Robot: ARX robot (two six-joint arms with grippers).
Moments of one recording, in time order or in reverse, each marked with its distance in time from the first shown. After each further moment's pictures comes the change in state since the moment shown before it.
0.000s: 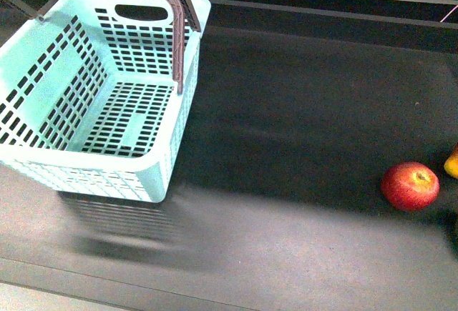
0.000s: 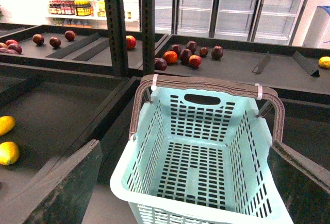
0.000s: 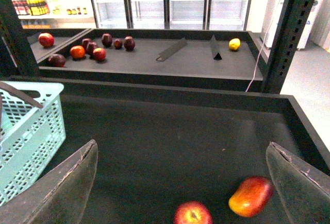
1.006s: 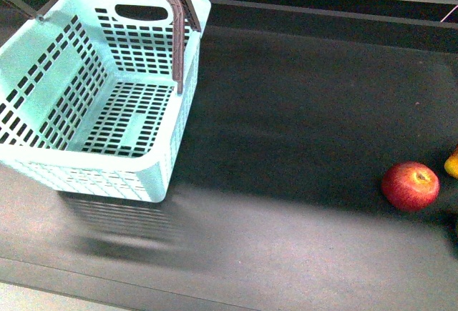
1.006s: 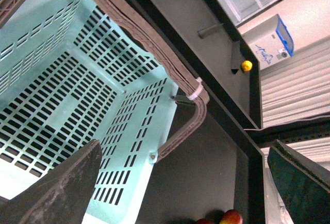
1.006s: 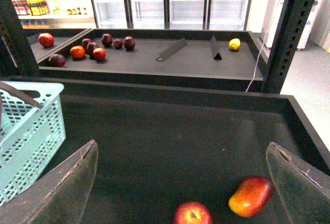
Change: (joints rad) left arm -0.055 1.189 0.464 0.388 0.184 -0.795; right arm 0.000 0.000 0.000 0.000 0.000 0.000
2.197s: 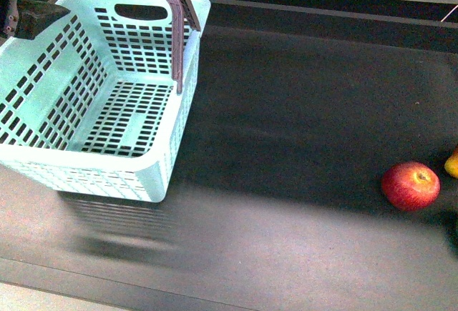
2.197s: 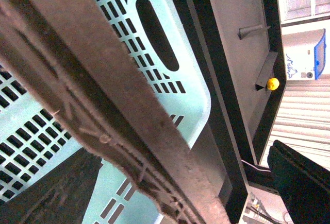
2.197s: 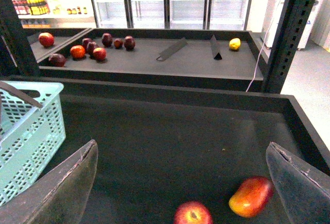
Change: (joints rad) left arm 0.018 0.848 0.784 -0.156 0.040 -0.267; right arm 0.000 0.000 0.000 0.000 0.000 0.000
